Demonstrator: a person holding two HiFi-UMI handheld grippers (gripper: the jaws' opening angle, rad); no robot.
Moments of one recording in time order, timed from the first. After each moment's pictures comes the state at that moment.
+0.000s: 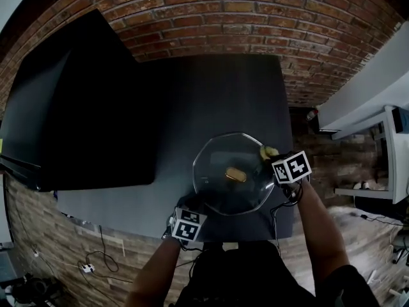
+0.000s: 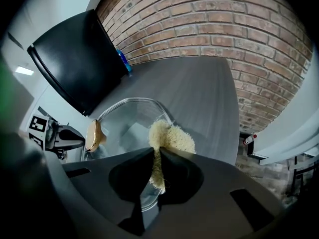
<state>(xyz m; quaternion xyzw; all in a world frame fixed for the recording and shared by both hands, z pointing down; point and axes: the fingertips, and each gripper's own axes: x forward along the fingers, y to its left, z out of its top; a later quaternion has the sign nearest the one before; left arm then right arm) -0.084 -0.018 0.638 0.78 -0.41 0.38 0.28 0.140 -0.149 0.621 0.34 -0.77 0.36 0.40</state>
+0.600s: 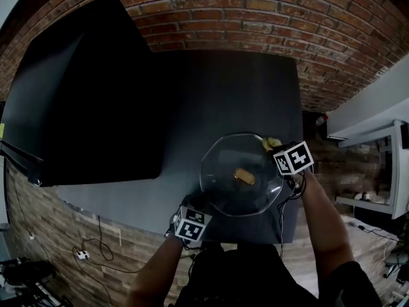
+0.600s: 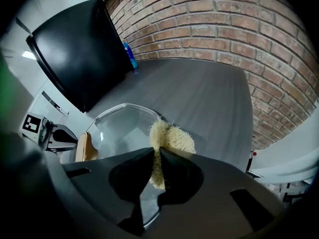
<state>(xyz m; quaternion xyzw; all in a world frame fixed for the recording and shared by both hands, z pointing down) -0.083 -0.018 0.638 0.78 -0.42 0.37 0.29 0.112 -0.193 0.622 0.31 -0.79 0.31 0.44</state>
